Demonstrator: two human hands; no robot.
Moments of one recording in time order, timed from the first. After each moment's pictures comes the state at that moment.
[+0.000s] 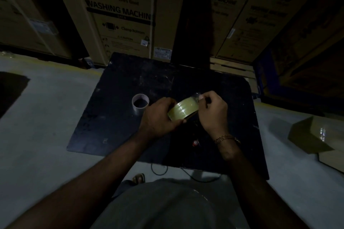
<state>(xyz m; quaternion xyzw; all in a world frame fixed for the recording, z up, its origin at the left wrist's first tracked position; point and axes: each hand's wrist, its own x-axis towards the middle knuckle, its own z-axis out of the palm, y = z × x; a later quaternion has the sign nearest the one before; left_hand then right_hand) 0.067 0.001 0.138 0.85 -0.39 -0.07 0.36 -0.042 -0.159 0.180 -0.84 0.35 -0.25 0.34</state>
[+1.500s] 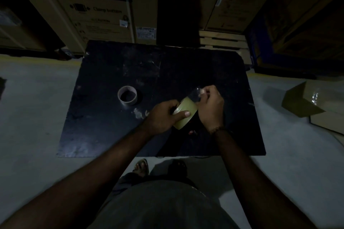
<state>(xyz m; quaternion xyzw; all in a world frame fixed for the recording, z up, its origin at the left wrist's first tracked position) 0.060 -0.043 0.109 0.73 -0.37 -0.38 0.44 -0.052 -0.190 0.126 -0.77 0.46 -0.23 0.37</state>
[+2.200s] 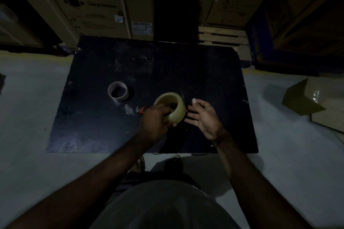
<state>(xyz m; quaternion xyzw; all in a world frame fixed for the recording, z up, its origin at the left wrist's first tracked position) 0.022 -0.046 0.087 0.81 -0.44 -0.19 0.34 -0.103 -0.208 0.112 -0.44 0.49 -0.07 0.75</state>
